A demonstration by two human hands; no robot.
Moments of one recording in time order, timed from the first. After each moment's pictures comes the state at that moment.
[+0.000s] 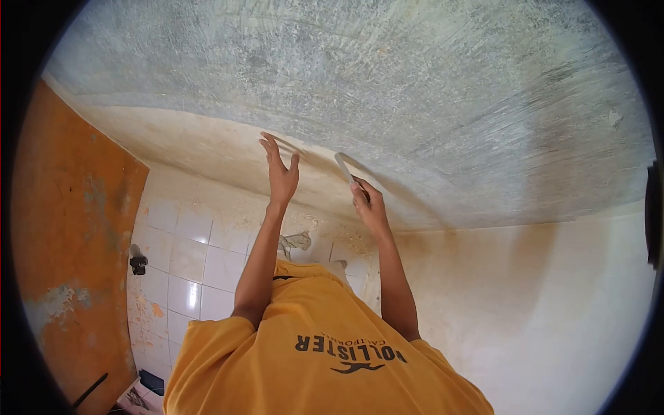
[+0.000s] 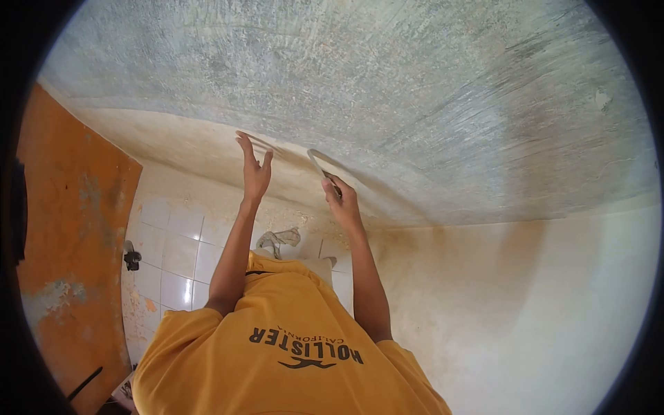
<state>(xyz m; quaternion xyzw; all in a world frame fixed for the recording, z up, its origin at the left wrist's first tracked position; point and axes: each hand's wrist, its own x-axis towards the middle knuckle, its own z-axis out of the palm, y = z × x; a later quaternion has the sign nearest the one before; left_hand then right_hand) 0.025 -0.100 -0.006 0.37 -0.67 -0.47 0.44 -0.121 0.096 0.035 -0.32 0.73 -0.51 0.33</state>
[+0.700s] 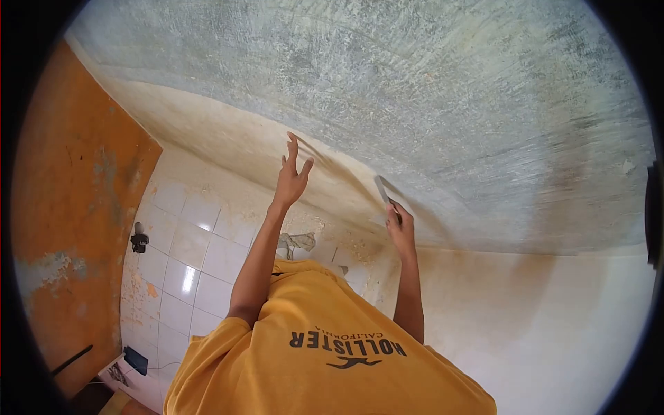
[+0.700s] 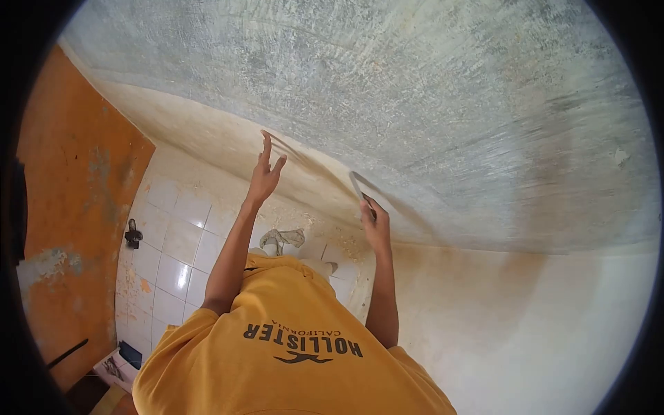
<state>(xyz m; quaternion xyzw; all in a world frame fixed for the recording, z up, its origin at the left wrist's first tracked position) 0.057 -0.119 -0.017 0.36 -0.70 -0.52 0.34 -0.150 0.138 0.031 -0.31 0.78 -0.47 0.29</state>
